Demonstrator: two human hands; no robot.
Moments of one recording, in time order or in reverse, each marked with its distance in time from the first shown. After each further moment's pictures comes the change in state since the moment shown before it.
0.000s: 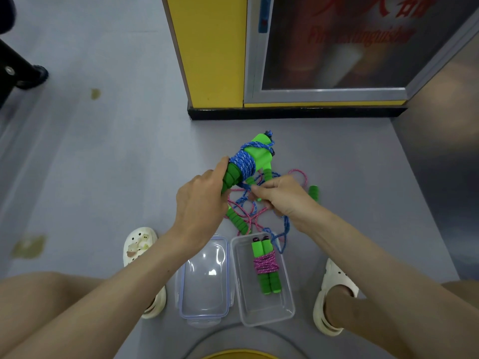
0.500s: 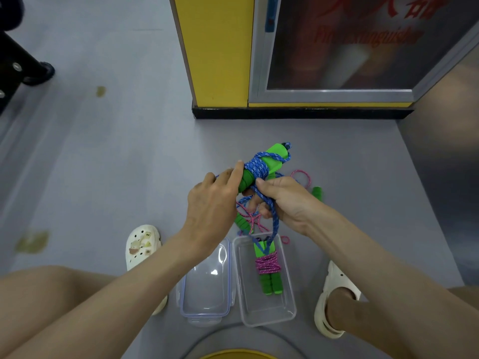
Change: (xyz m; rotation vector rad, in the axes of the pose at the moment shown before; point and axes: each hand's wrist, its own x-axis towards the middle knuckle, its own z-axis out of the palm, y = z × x) left_hand -0.004 0.008 0.005 0.239 0.146 0.149; right_hand -0.010 -0.011 0.005 0.423 -0.216 0.086
